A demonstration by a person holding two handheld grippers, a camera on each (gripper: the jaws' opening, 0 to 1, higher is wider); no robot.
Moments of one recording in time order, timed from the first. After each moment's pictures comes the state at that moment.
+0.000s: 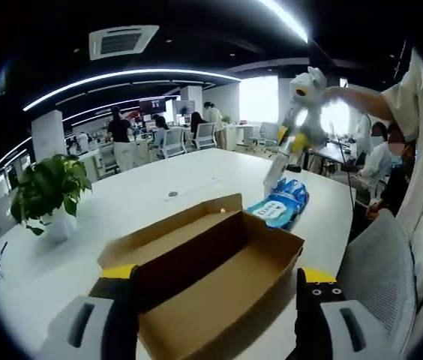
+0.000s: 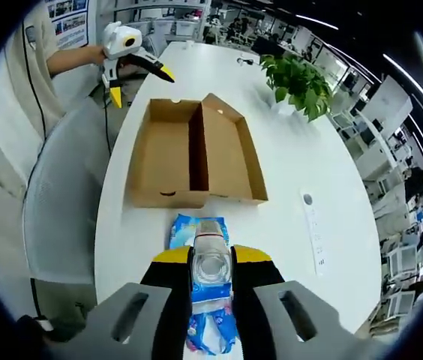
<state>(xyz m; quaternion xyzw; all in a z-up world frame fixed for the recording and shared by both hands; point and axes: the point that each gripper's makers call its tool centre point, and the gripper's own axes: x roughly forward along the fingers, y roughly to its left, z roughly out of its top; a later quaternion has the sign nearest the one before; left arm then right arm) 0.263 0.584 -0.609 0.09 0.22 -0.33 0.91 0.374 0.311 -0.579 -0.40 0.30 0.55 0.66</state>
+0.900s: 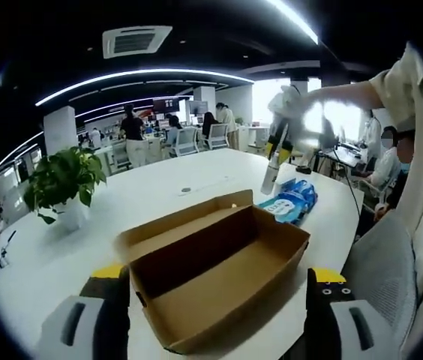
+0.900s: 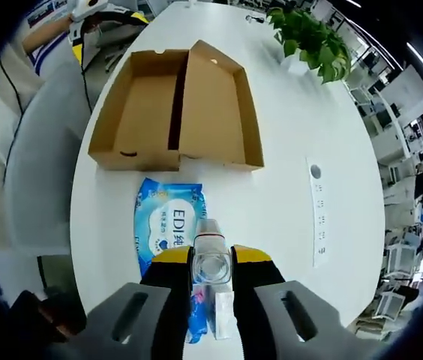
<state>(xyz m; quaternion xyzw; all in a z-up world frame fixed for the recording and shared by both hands) 0.252 0.605 -0.613 0.08 0.22 -0.30 0.92 0.433 0.305 -0.640 -0.47 0.38 0.53 0.59</state>
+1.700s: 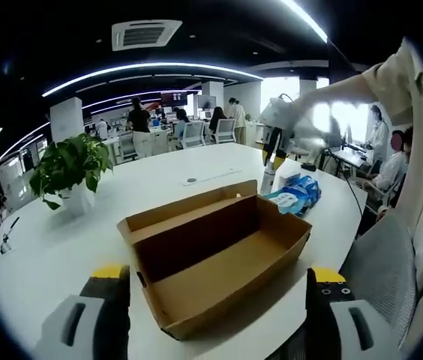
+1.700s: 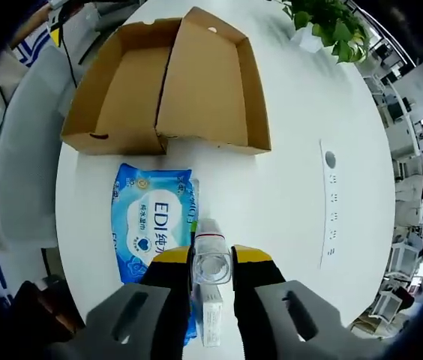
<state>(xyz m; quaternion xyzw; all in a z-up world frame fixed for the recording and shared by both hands) 0.241 0.617 -0.627 0.07 0.24 -0.28 0.93 0.453 0.308 -0.686 -0.50 0.42 0.52 0.55</state>
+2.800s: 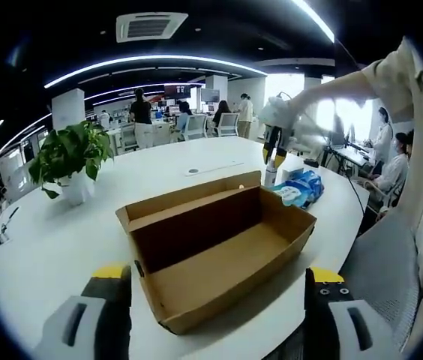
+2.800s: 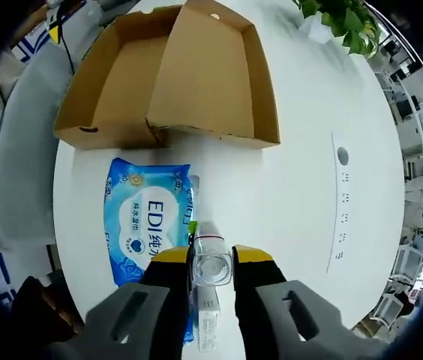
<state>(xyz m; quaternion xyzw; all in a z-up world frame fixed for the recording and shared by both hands) 0.243 0.621 -0.642 0.06 0.26 -0.27 0.92 0.461 0.310 -0.703 -0.50 0.43 0.53 0.53</state>
